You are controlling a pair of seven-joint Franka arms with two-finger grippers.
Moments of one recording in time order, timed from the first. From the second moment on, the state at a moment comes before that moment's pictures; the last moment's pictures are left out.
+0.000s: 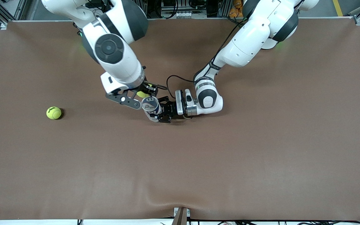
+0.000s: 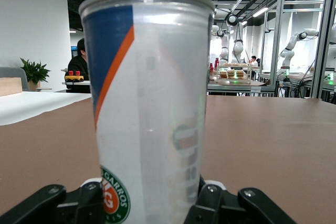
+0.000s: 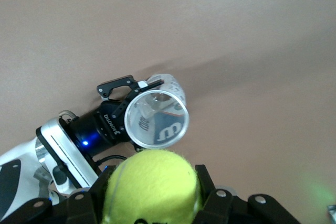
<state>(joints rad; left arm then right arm) -0.57 1.00 -0.23 -1.52 -2.18 2.16 2.75 0.57 0.36 0.04 -1.45 0.11 1.72 0.96</state>
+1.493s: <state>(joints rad) -0.58 1.00 -0.23 -1.52 -2.19 2.16 2.75 0.57 0.45 0.03 -1.45 0.10 1.75 0.97</state>
